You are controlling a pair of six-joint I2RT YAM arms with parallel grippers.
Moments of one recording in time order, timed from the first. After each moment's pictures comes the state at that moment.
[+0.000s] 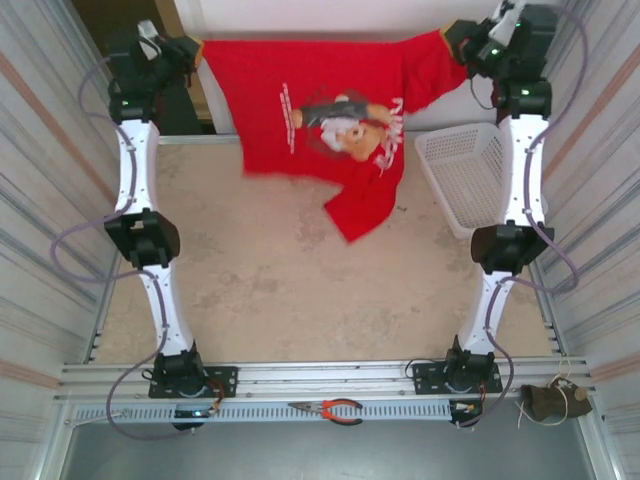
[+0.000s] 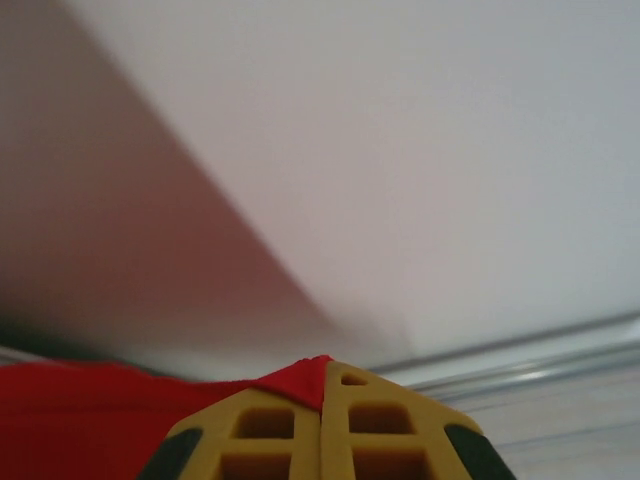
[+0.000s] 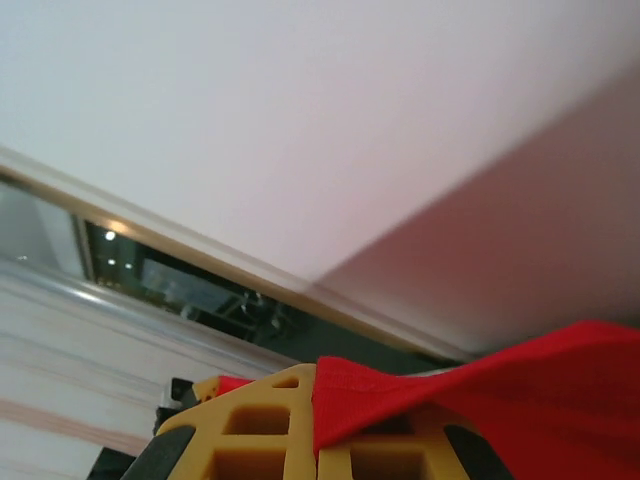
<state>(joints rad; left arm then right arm) 0.12 2.24 2.60 -0.31 0.66 -1.22 -0.08 2.10 2.66 -0.52 -0.66 1.04</state>
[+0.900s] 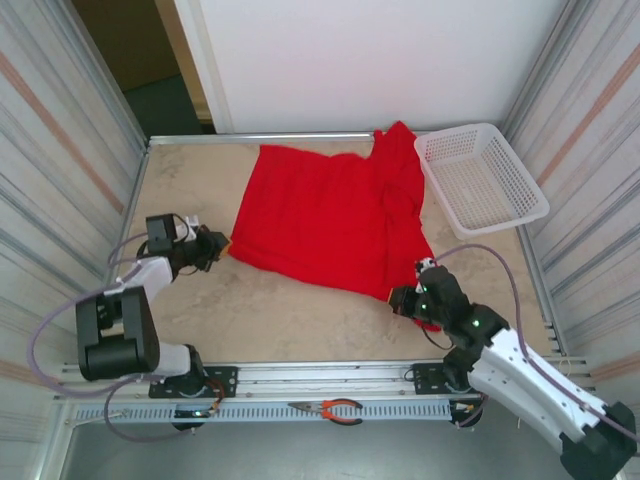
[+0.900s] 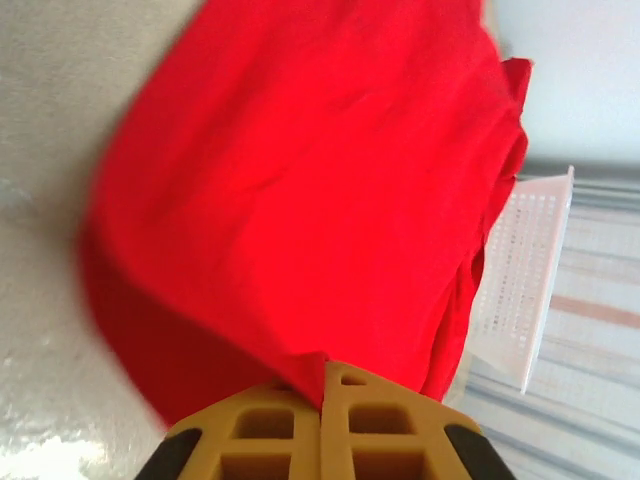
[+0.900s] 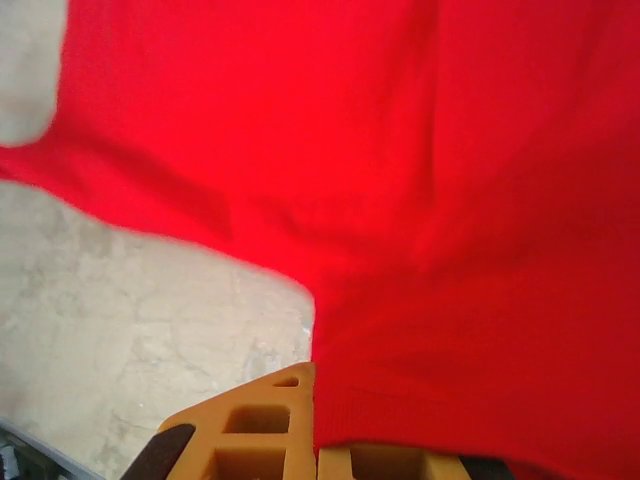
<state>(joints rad) 0.16 1.32 0.59 -0.10 0.76 -0.75 0.67 0.50 0.34 -0.55 -0.03 0.90</state>
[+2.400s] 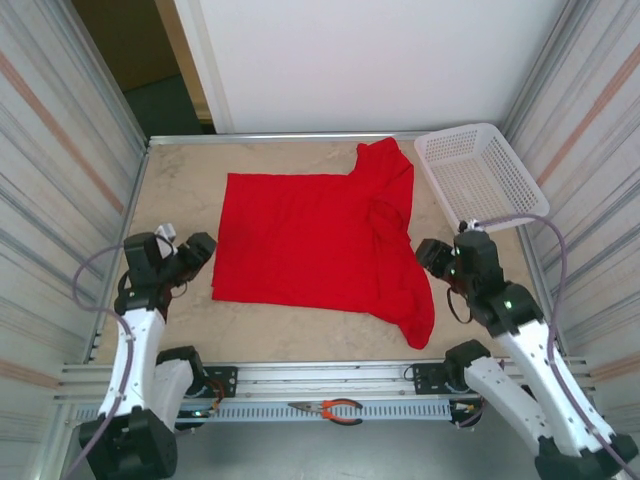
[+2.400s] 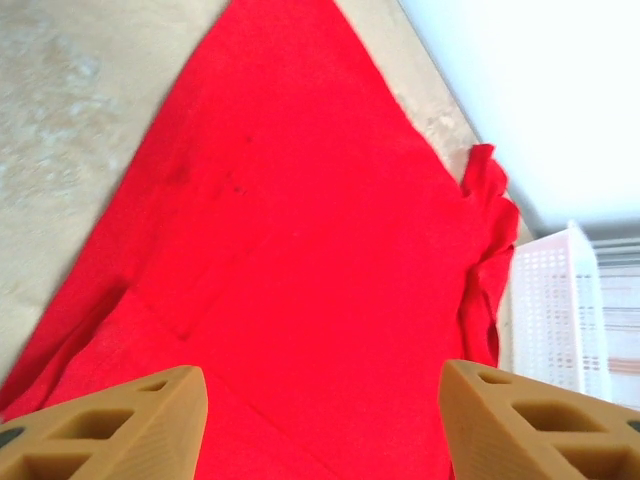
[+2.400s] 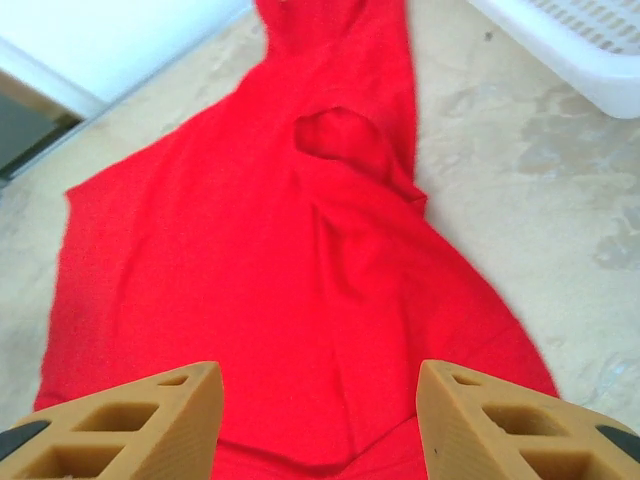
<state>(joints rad) 0.18 0.84 0.54 -0.37 0.51 -0.73 0.35 0.70 0.76 -0.74 0.10 0.74</state>
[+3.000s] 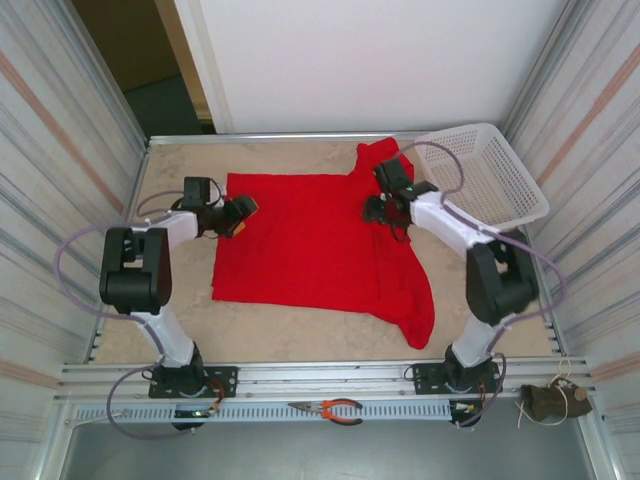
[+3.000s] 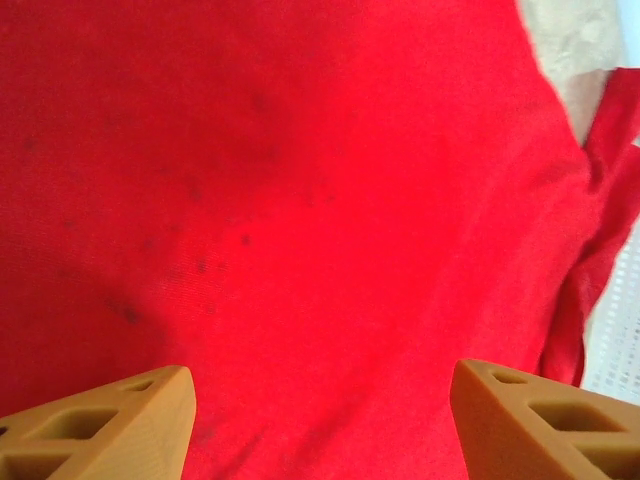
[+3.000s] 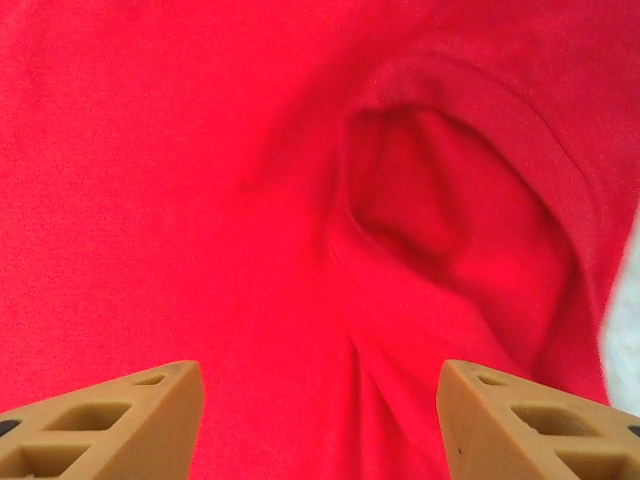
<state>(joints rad) -0.03 1.85 1.02 -0.11 0.53 -0.72 0.45 1.91 1.45 -0.63 0.14 0.46</state>
